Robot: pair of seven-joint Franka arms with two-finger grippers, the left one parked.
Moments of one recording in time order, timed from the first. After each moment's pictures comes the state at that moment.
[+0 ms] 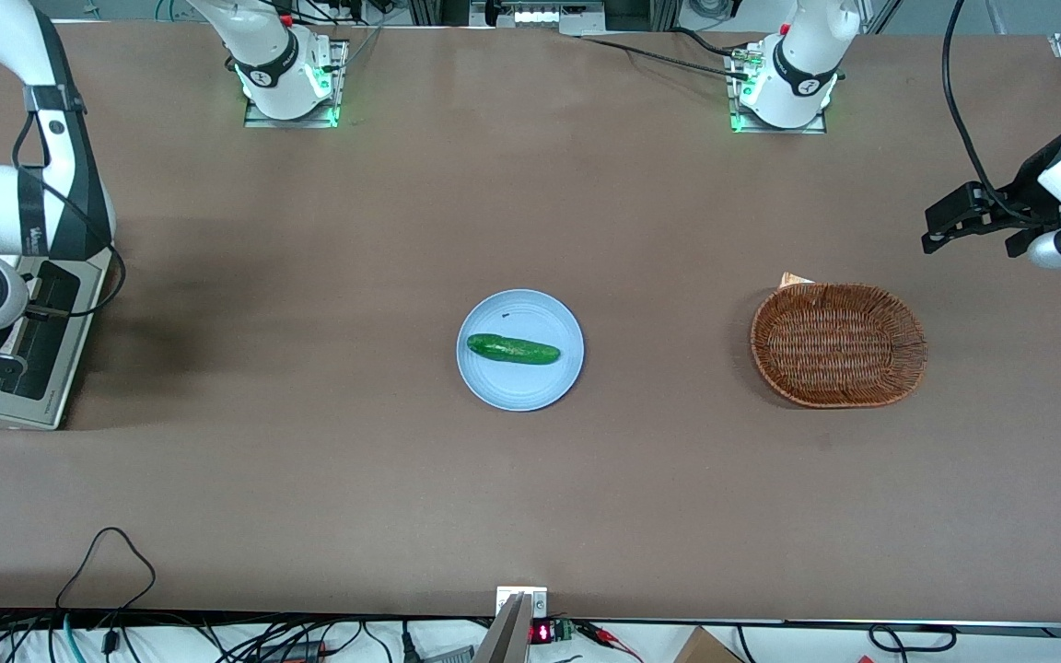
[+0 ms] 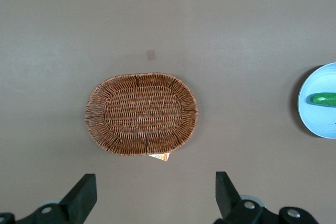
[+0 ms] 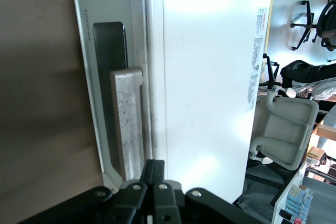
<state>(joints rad) -0.17 0.37 0.05 -1.72 -0.78 1.80 0.33</state>
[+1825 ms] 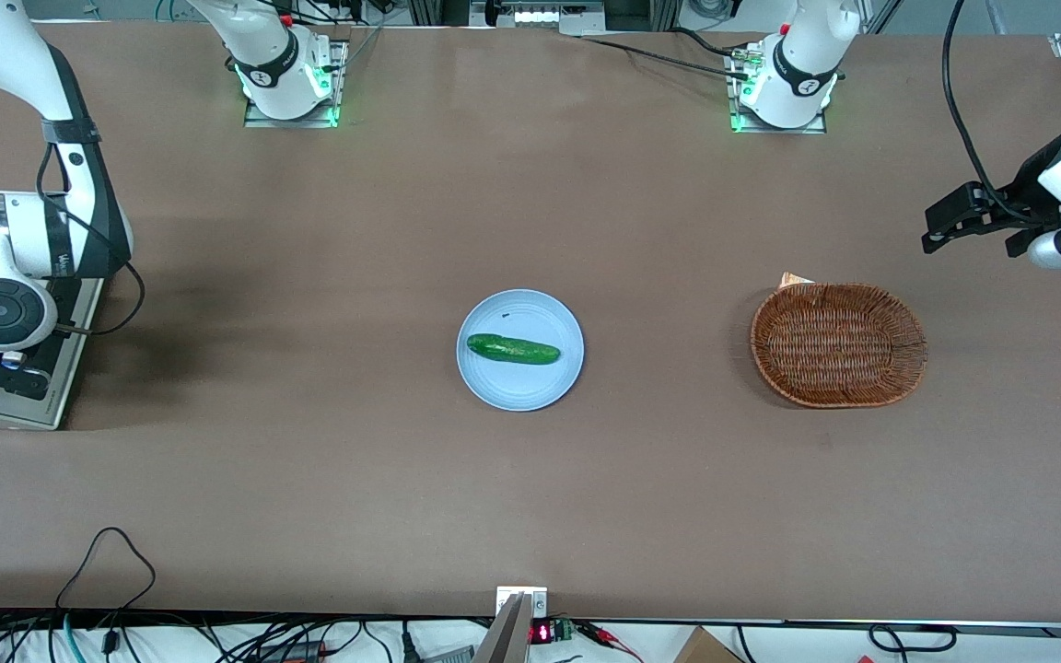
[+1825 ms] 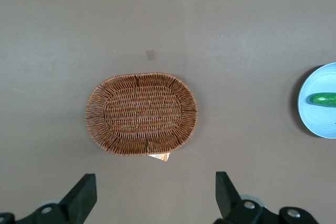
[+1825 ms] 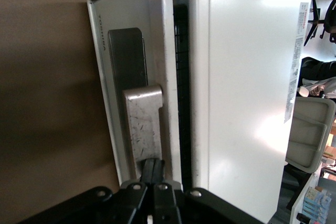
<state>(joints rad) -0.16 0.43 0.04 -1.75 -0.78 1.89 0.43</state>
